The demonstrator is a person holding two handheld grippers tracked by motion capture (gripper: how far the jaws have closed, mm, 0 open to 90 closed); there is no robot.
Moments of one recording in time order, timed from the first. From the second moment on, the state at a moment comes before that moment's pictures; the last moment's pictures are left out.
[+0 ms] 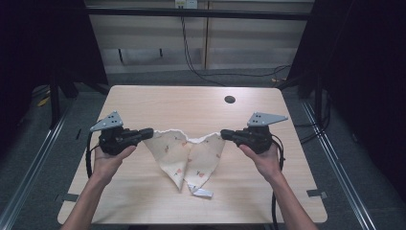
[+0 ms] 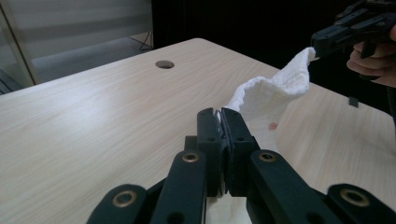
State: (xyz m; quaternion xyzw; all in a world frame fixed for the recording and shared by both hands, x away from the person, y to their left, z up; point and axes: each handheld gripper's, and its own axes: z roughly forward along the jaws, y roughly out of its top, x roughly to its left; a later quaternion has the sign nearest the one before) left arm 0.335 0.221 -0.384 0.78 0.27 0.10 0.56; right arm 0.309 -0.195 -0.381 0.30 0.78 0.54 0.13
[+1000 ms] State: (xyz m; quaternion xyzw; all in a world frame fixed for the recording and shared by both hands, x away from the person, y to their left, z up) left arm 0.266 0.226 -0.292 0.74 0.17 0.16 0.63; right arm 0.237 -0.230 -0.294 0.23 0.72 0.61 0.22
